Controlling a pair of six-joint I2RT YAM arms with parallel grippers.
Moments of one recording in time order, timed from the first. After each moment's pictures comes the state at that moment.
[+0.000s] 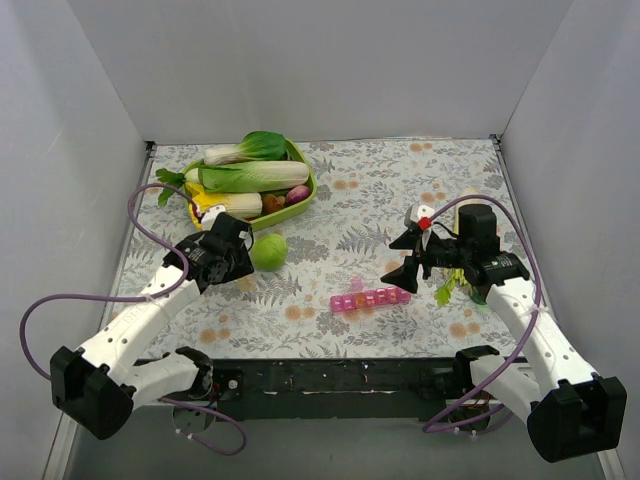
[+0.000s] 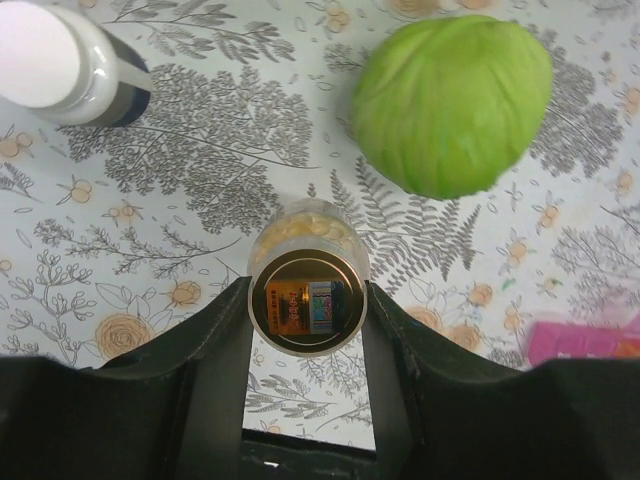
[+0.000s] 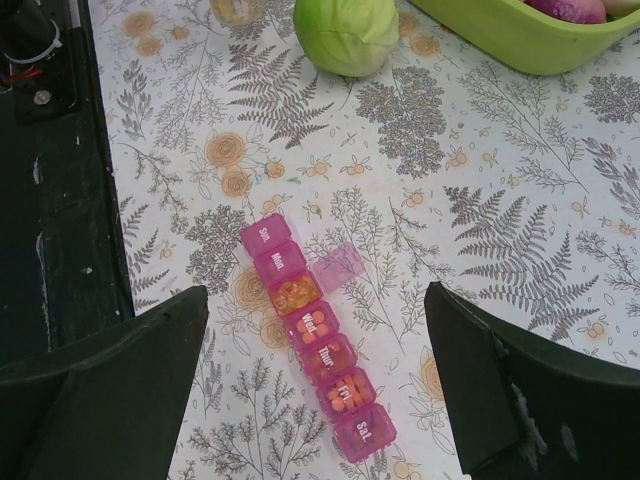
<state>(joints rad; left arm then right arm) -0.54 1.07 0.95 -0.88 -0.36 -0.74 0.25 0.96 0.75 -0.42 -0.99 -0.47</state>
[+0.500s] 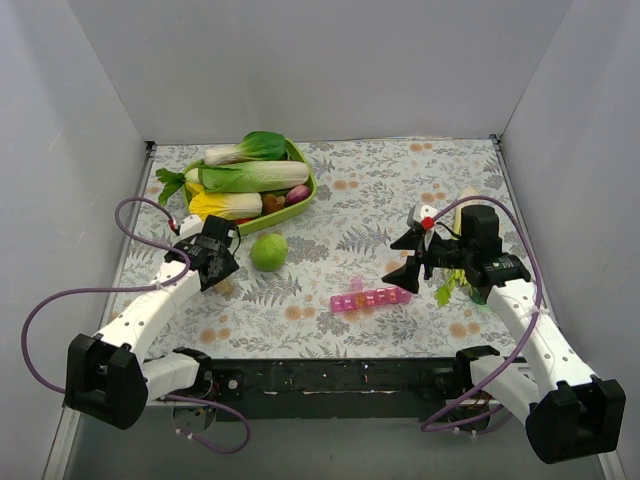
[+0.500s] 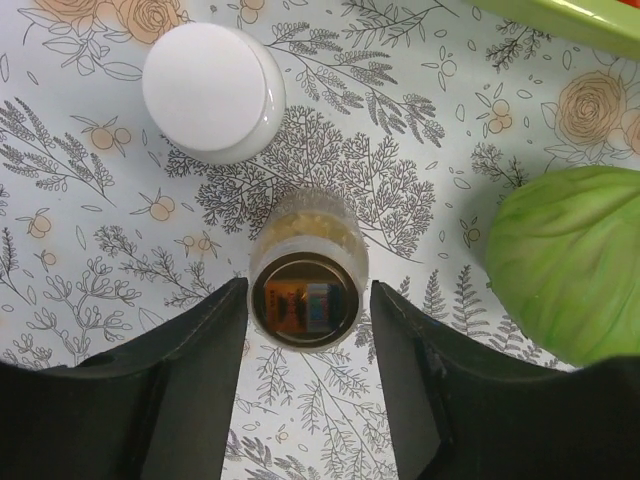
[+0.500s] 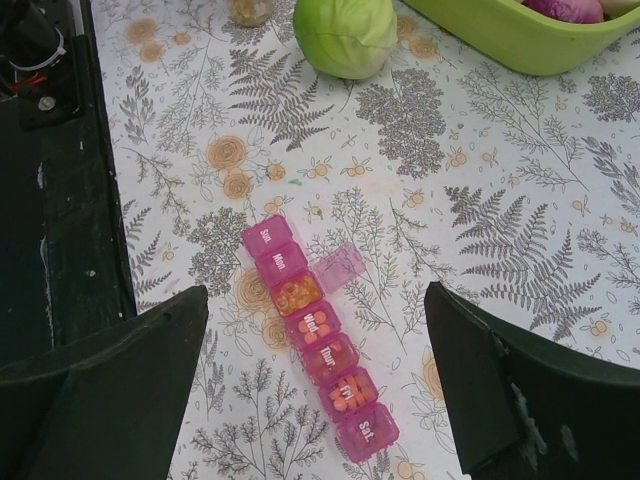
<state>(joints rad) -0.34 1.14 0.81 -0.78 -0.47 -0.87 0.22 0.94 0.74 -0.40 -1.01 -0.45</state>
